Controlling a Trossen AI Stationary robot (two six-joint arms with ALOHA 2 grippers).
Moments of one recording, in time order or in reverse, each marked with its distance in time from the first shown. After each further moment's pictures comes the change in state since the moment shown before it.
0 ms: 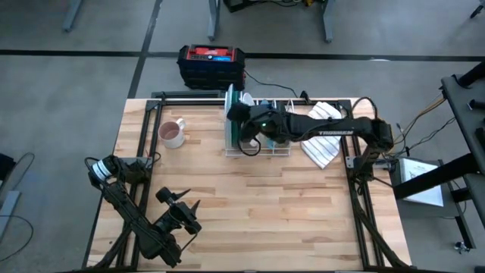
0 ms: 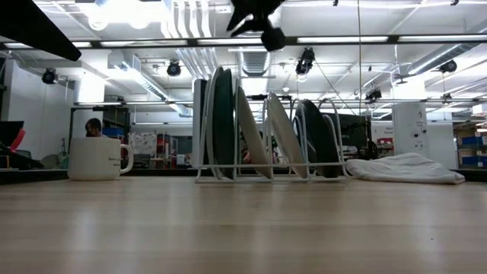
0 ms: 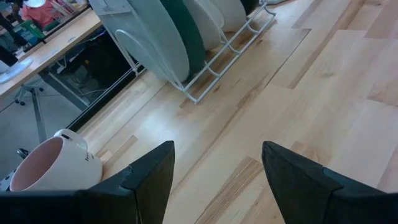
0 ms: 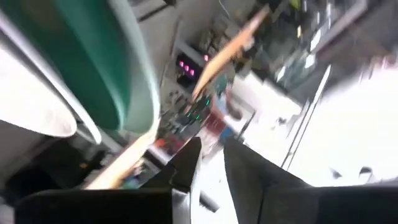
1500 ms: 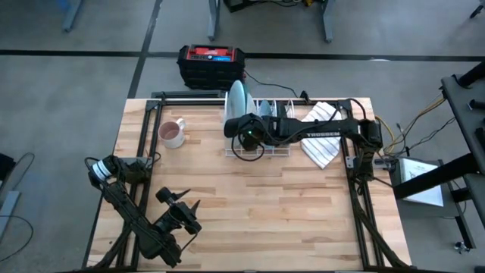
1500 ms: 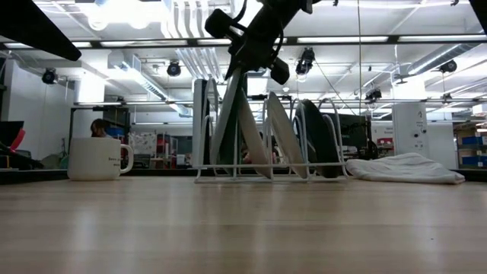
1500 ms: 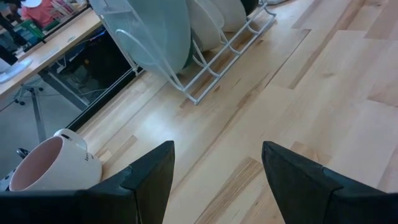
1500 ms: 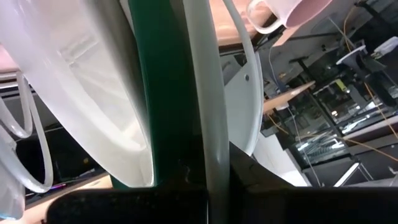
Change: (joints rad) left arm 0.000 0.000 0.000 0.000 0.000 -0.003; right arm -0.017 0.099 0.001 -0.210 -0.053 -0.151
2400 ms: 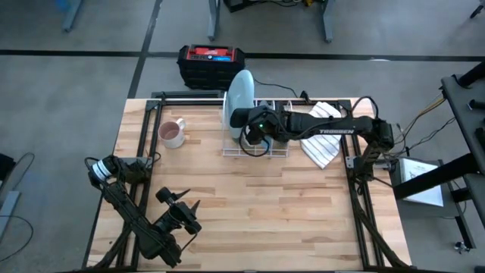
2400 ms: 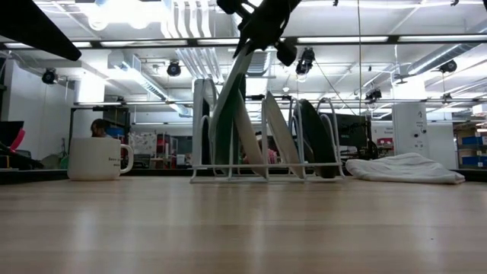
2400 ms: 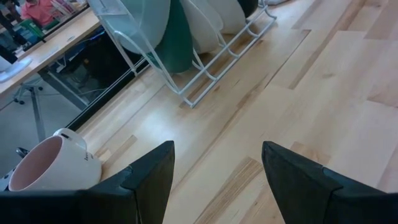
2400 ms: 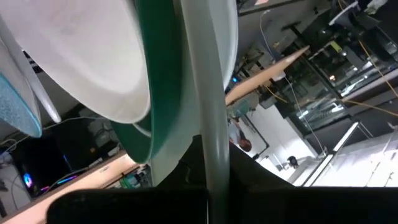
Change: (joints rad) left arm 0.000 0.000 0.000 0.000 0.000 -0.004; right arm 0.000 -0.111 0.001 -0.014 0.051 0.060
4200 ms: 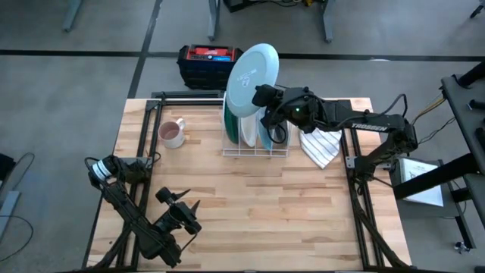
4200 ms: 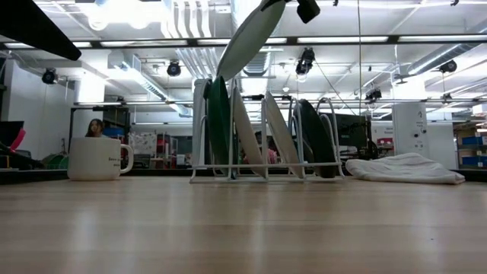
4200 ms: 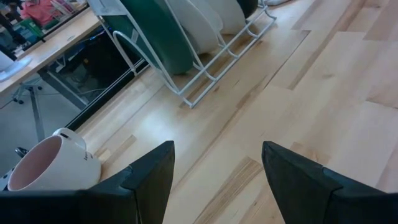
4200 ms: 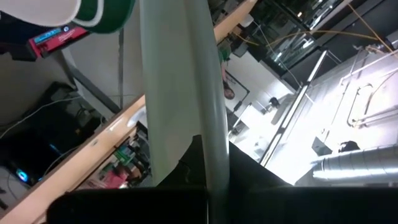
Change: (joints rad) left arm -0.001 0.000 0.001 0.000 -0.001 -0.004; right arm -0.003 -0.234 0.000 0.057 0.061 0.008
